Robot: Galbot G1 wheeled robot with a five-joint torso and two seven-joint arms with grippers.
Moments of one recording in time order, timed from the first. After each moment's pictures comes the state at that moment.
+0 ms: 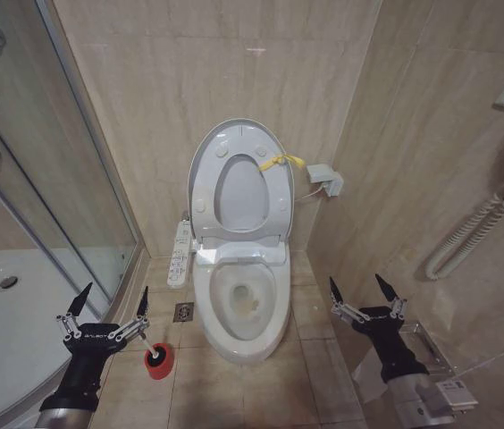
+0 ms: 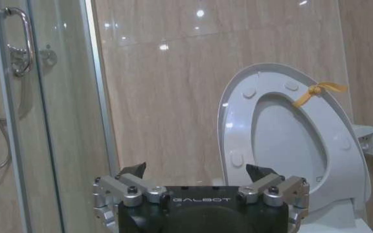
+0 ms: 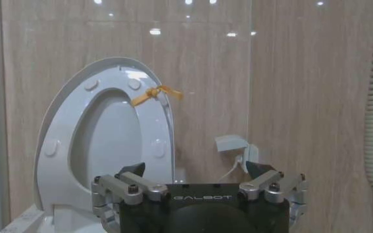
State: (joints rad) left arm 1.87 -1.41 -0.72 -2.50 -0.09 -0.06 -0.01; right arm -1.79 1.35 0.64 2.42 0.23 0.02 0.07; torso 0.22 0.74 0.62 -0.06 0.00
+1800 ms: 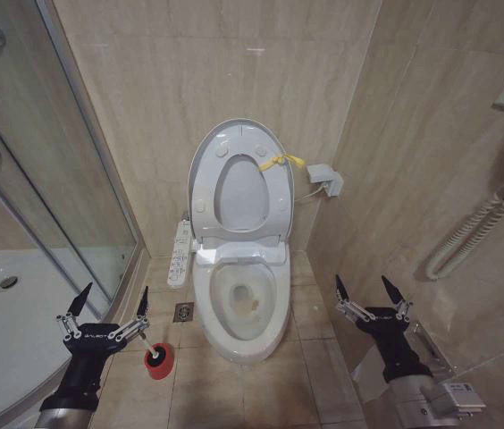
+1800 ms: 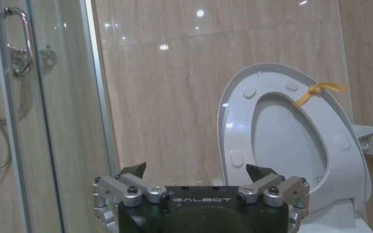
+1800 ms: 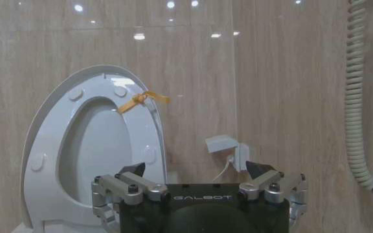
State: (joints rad) left arm 1.87 -1.41 -0.72 -2.50 -0.09 -0.06 -0.01; right arm -1.78 1.43 0.65 2.43 0.24 0.01 0.05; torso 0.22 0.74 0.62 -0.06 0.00
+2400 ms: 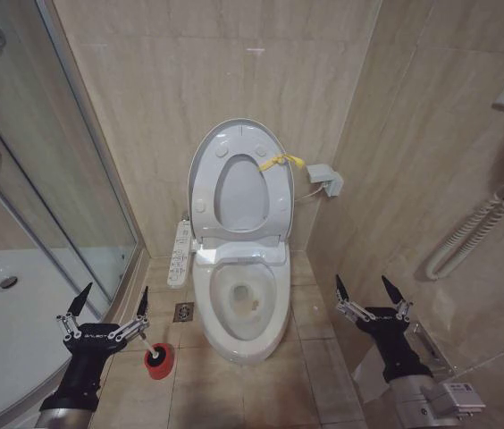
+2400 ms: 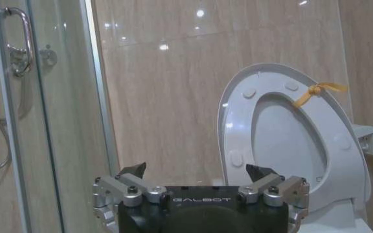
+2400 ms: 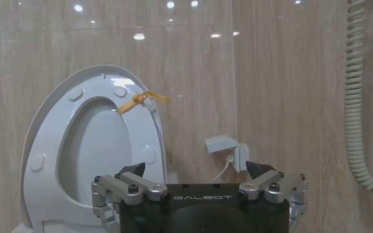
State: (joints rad) left arm 1.87 -1.41 -0.72 -2.50 -0.09 -0.06 -0.01; right arm -1.78 1.43 0.65 2.43 0.24 0.01 0.05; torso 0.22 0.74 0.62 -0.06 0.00
